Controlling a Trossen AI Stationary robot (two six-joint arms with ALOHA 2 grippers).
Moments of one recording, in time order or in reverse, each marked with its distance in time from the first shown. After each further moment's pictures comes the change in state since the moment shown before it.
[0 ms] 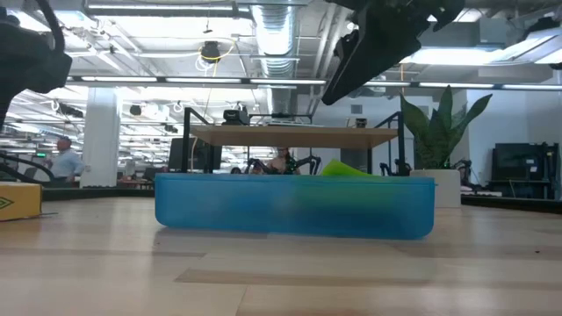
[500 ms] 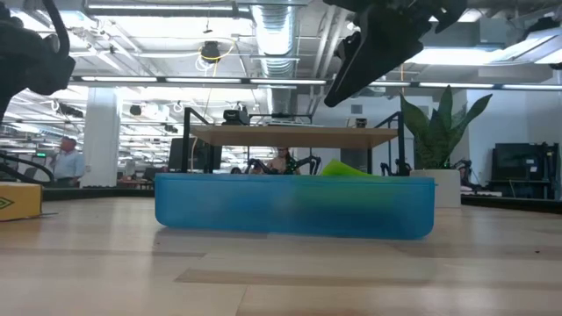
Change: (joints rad) left arm 0.017 0.000 0.000 0.010 0.028 0.046; right arm 0.000 0.000 0.000 -0.015 0.000 0.008
